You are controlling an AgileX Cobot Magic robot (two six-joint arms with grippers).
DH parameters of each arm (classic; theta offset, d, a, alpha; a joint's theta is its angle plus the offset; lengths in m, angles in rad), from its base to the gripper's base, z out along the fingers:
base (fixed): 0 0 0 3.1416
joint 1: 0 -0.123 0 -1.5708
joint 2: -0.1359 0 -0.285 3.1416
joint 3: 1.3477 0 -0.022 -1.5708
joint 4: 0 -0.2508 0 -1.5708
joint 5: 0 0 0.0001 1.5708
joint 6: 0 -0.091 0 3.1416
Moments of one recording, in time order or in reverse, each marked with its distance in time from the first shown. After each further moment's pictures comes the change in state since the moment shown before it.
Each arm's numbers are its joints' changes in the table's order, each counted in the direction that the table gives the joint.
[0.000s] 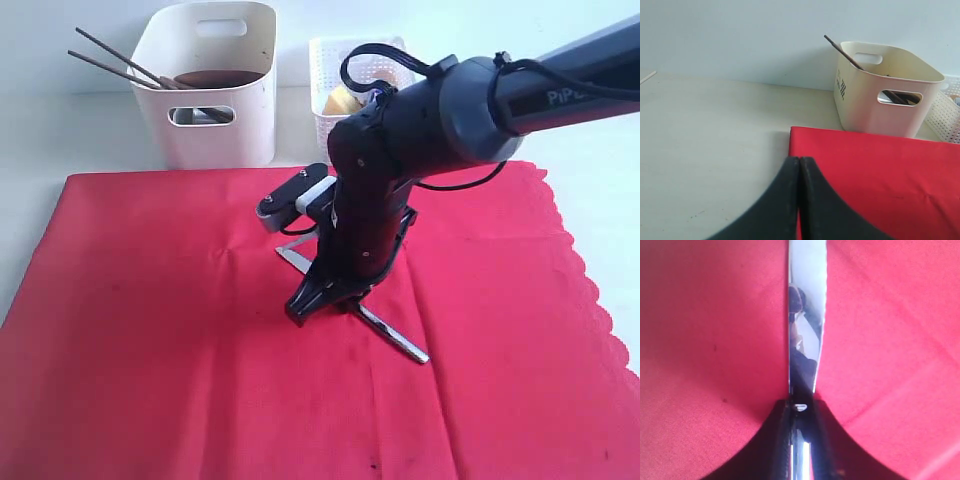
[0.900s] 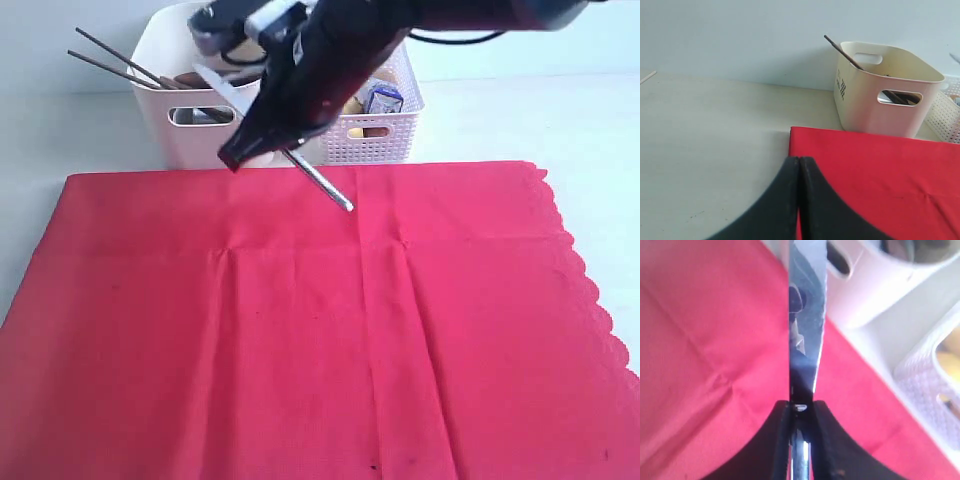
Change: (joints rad) left arm 0.000 0.000 0.000 0.000 0.000 0.000; right arm 0.000 0.150 -0.258 0.025 0.100 0.085
